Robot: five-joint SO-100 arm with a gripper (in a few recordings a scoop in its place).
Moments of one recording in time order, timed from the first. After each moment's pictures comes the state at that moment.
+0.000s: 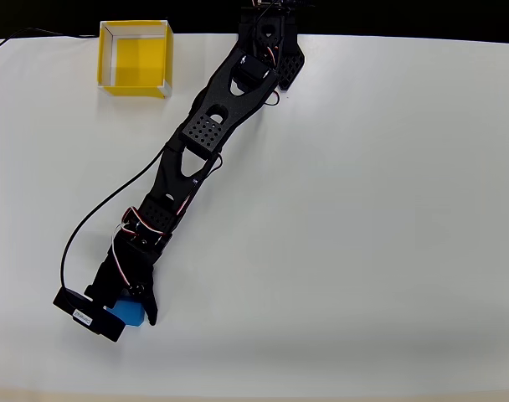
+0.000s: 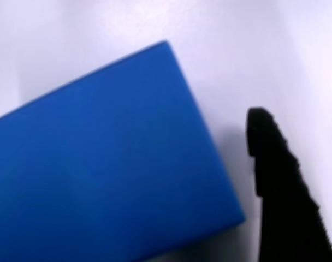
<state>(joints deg) 29.7 19.6 38.5 7.0 -99.8</state>
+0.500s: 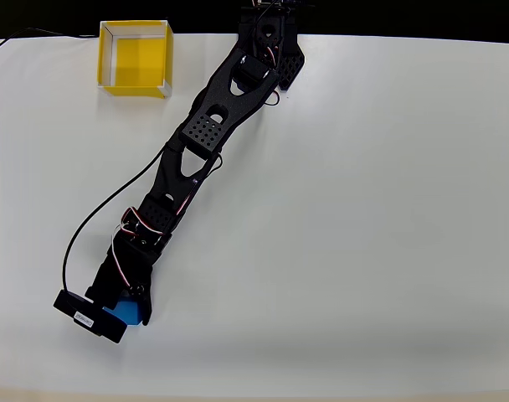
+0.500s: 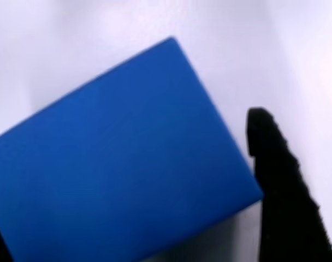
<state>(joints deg) 29.7 19.6 37.4 7.0 -101.8</state>
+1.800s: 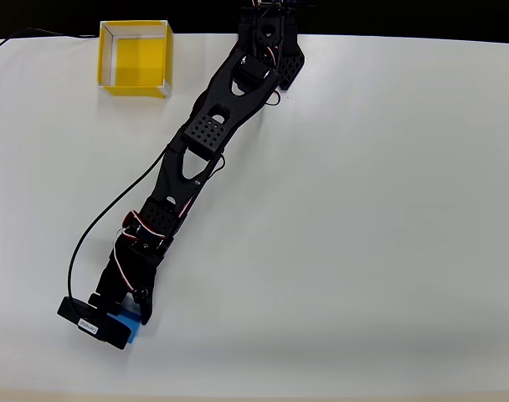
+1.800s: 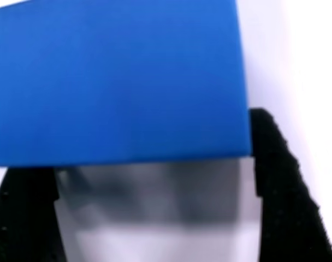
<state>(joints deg) 28.6 20.7 35.9 14.0 -102.3</state>
